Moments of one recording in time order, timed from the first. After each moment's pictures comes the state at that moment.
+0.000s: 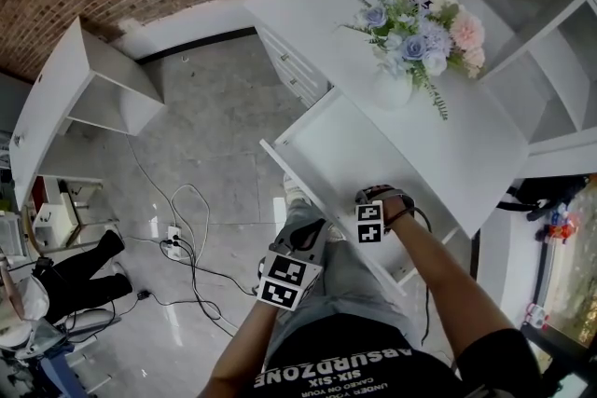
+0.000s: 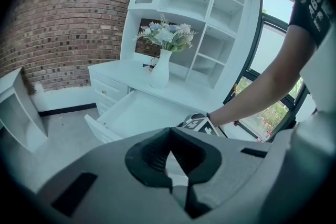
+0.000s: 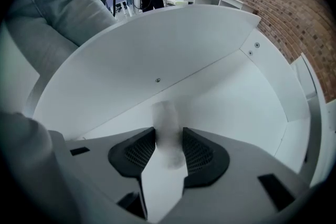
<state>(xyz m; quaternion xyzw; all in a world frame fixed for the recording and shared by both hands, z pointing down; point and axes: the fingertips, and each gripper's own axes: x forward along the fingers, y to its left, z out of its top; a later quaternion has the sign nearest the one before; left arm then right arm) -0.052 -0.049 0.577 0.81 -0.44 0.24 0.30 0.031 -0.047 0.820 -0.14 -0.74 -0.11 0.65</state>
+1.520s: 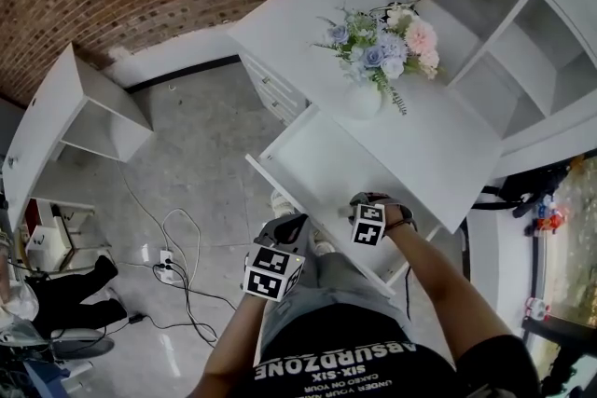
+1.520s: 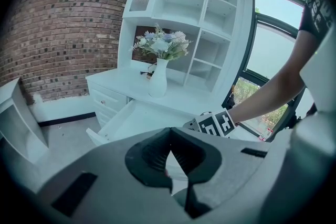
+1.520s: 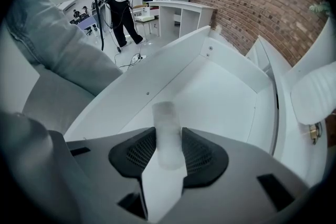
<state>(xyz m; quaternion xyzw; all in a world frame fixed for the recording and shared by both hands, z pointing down) -0.053 -0.058 0.552 0.83 -0.43 0.24 0.26 0.047 -0.062 0.752 0.00 -0.79 -0.01 0.61</state>
